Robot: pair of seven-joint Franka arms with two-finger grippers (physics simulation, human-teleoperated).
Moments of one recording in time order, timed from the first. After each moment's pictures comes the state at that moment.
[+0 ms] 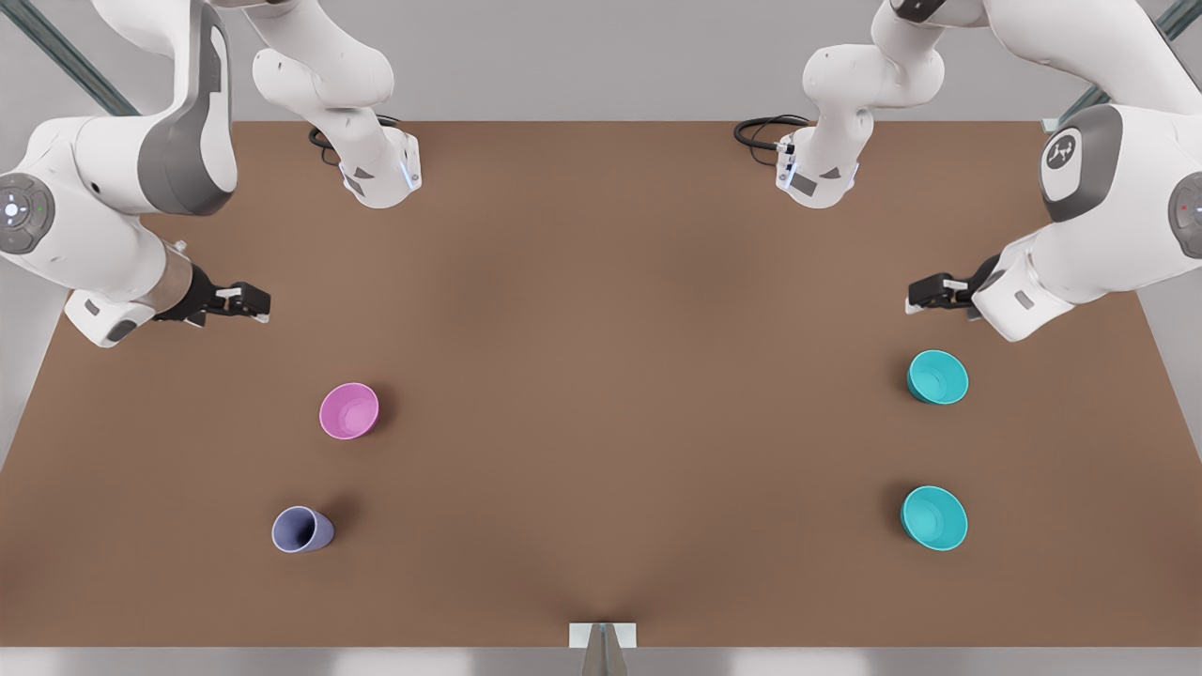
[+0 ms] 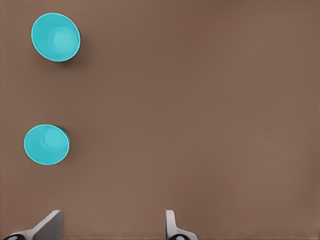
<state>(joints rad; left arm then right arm) -0.03 0.17 -0.02 -1.35 -0.13 1.34 0.01 0.00 0.09 0.03 -1.54 -0.01 1.50 -0.04</state>
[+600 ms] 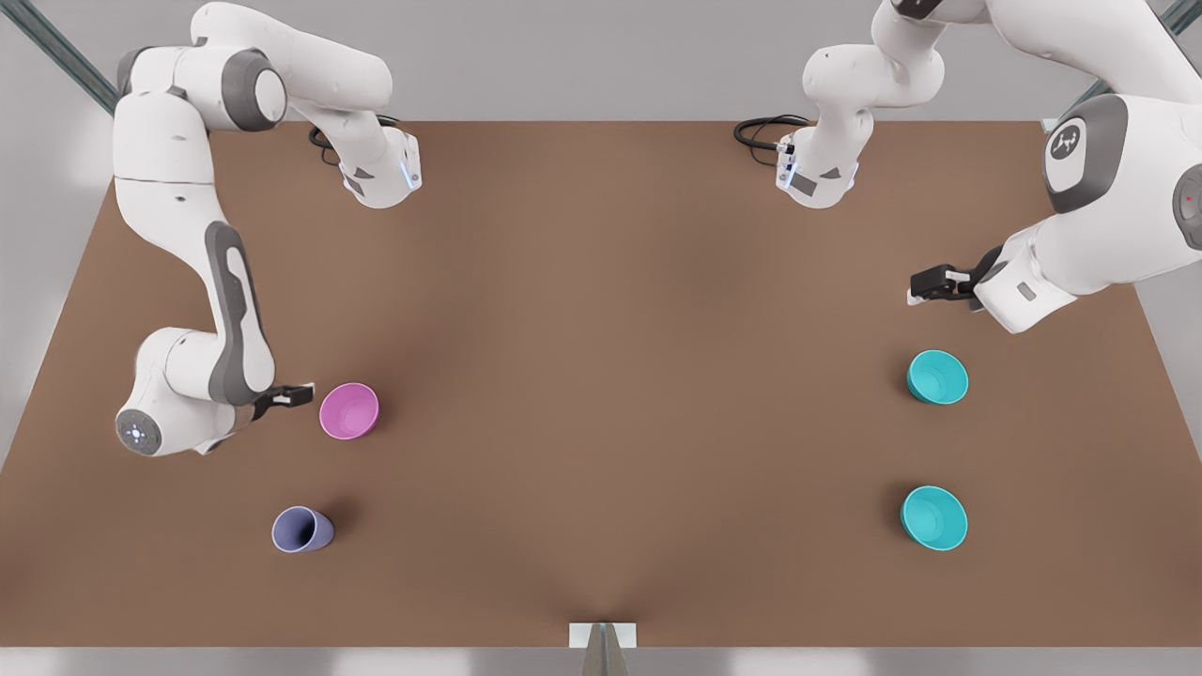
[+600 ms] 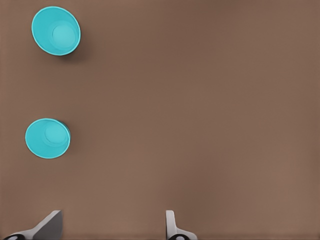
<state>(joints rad) -0.03 0.16 -0.02 -1.35 -0.12 1.31 0.01 -0.17 0.60 0.04 -1.63 0.05 1.75 -0.10</state>
